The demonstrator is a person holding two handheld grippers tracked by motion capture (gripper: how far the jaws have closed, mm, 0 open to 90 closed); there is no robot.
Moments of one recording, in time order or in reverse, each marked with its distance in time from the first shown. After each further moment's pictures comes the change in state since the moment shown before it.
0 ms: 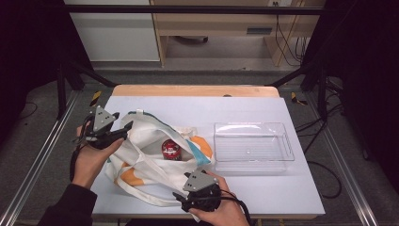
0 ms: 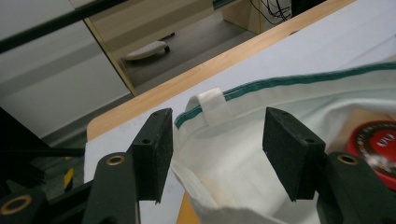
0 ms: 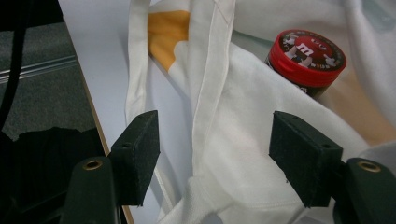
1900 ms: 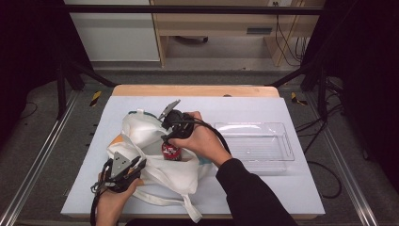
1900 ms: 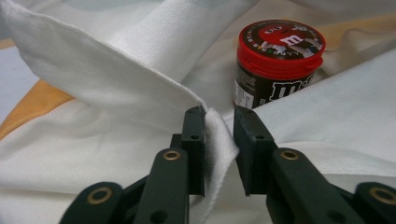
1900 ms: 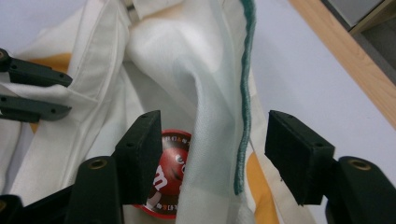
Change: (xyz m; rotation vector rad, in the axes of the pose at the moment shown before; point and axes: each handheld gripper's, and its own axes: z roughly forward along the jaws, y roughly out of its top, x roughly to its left) left arm -0.090 -0.083 -0.003 0.059 -0.110 -0.199; right arm -0.114 0.126 0.086 0.269 -0.011 -0.049
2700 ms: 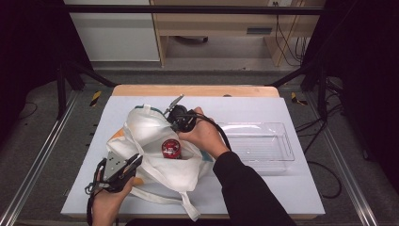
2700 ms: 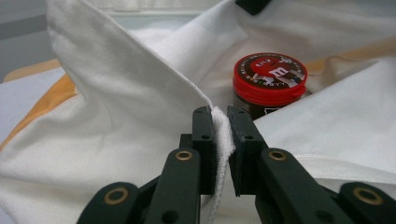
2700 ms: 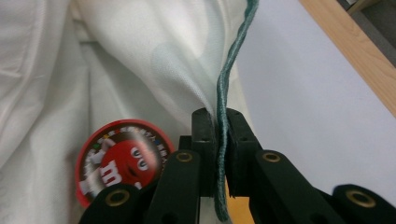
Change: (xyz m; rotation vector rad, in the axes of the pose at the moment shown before) left arm 0.004 0.010 -0.017 -0.077 -0.010 0.035; right arm -0.030 -0.006 0.014 0.043 -0.018 0.044
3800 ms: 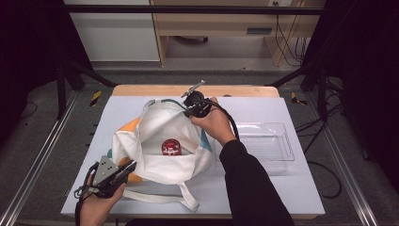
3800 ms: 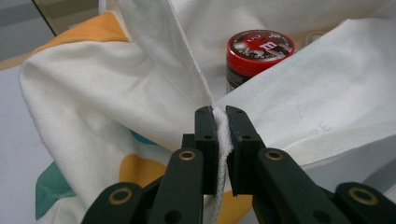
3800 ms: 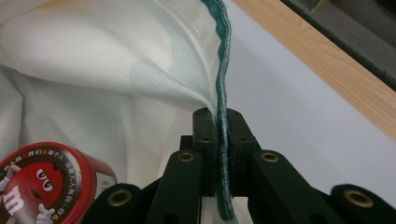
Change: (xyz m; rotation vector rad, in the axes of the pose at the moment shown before) left arm 0.010 -0.009 -0.021 0.047 -0.053 0.024; right arm -0.059 -0.015 -0.001 -0.064 -0.040 0.160
